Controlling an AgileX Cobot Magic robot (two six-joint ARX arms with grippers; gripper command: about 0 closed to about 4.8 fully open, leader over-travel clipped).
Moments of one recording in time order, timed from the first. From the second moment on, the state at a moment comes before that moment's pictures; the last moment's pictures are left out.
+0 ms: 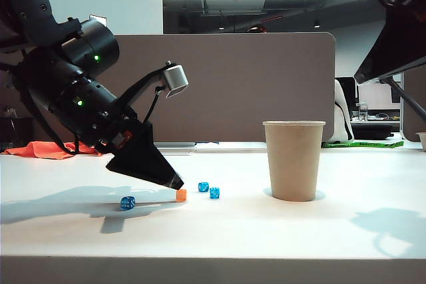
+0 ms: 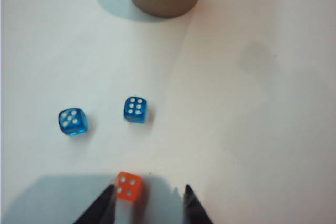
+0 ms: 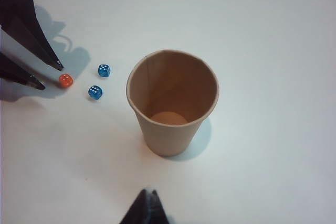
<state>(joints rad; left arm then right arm) -0.42 1.72 0.87 -0.08 0.65 0.71 0.52 0.77 0.50 -0.23 -0.05 -0.10</state>
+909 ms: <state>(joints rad) -0.42 1.76 0.88 0.00 0.64 0.68 0.52 0.77 0.50 -0.22 -0.05 -0.10</state>
